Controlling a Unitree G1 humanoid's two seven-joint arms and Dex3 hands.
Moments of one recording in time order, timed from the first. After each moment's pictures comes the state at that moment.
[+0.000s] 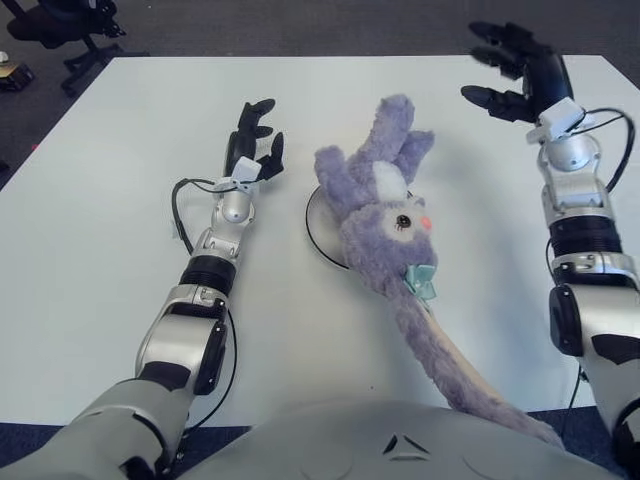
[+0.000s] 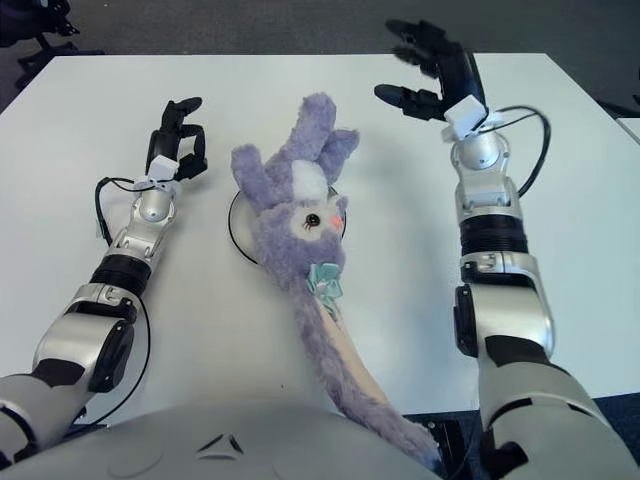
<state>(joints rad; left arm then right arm) -0.56 0.13 0.04 0.75 0.11 -0.49 0.22 -0.72 -0.39 -0.12 0.73 0.03 -0.54 0.21</state>
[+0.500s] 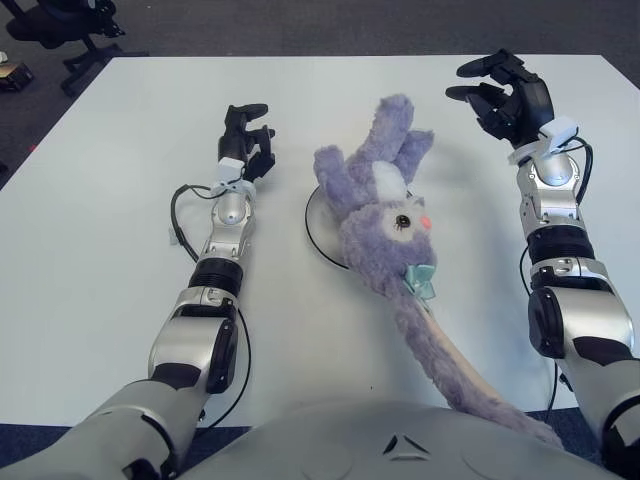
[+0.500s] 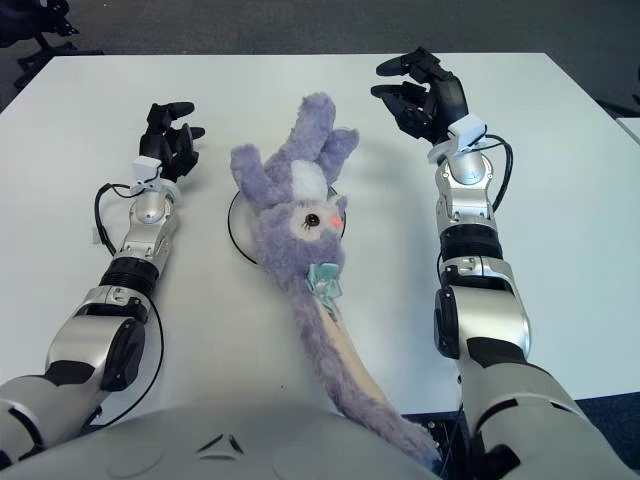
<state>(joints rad) -0.56 0.11 0.14 0.73 -0.04 -0.47 0.15 -0.71 -0.32 -0.18 0.84 0.14 -0.58 0.30</state>
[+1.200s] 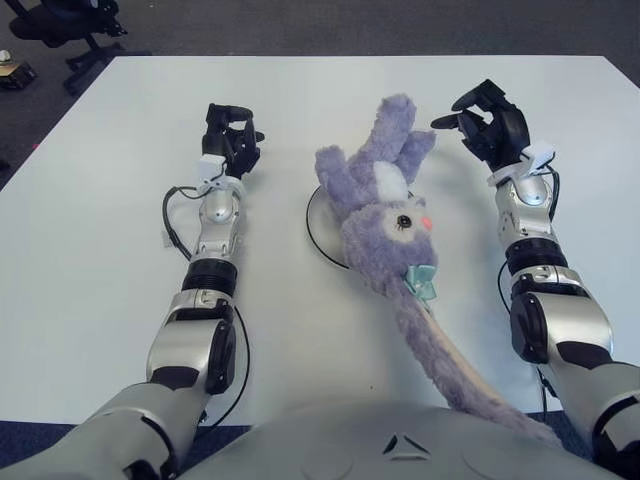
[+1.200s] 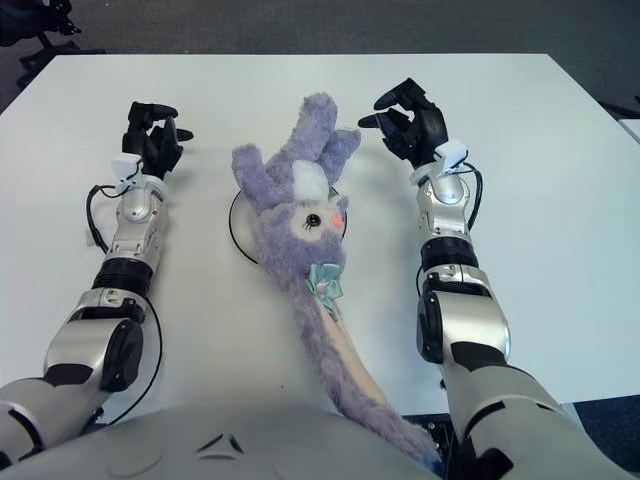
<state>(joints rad) -0.49 0.11 0.17 0.61 -0.07 -0.40 0.14 -0.66 -0.27 -0.19 0.86 0.15 -0.57 0.30</state>
